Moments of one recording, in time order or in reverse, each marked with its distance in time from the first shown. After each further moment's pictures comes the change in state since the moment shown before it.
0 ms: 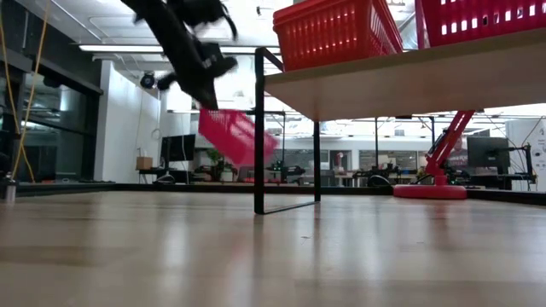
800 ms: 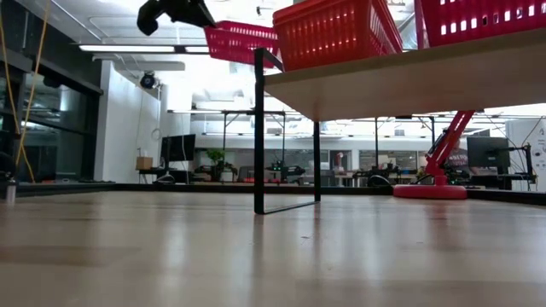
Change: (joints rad) left arm -0.374 -0.282 0.000 0.182 -0.505 -0.315; right arm -0.292 0.059 -0.009 0.259 0.177 -0.041
